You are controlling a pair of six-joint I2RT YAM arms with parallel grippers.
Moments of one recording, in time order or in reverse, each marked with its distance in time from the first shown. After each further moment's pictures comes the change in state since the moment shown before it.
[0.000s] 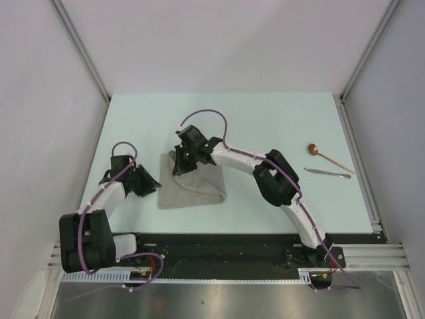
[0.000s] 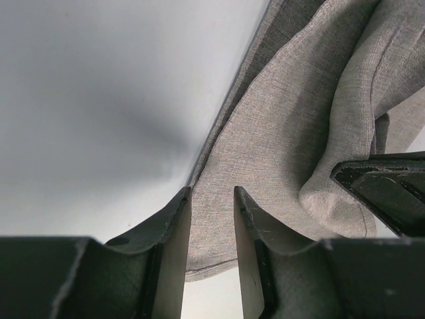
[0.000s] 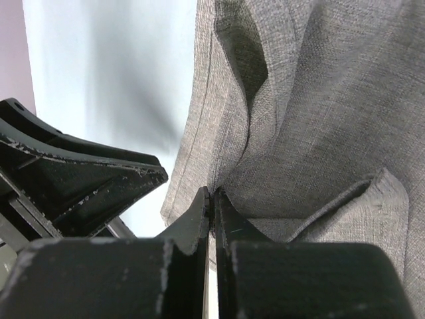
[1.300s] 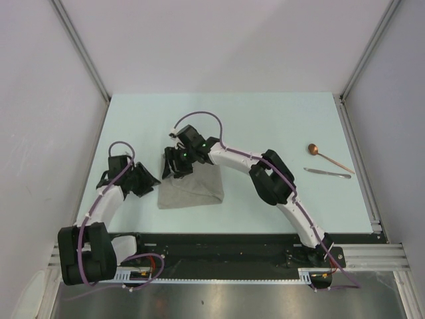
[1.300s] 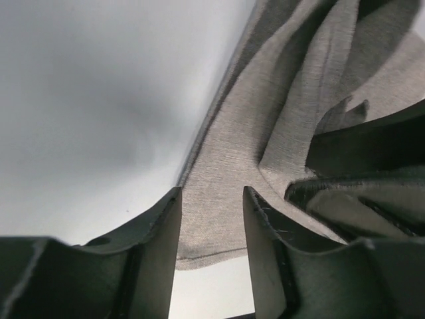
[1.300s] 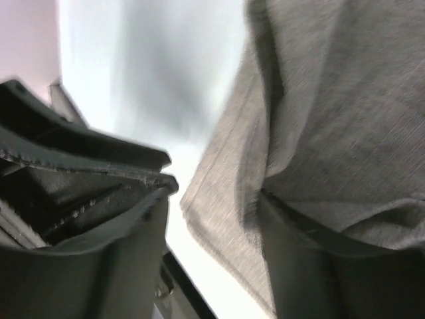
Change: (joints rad) left arm 0.000 -0.077 -0.017 -0.027 -0.013 -0.012; right arm 0.001 0.089 0.086 0.021 -0.151 -0.021
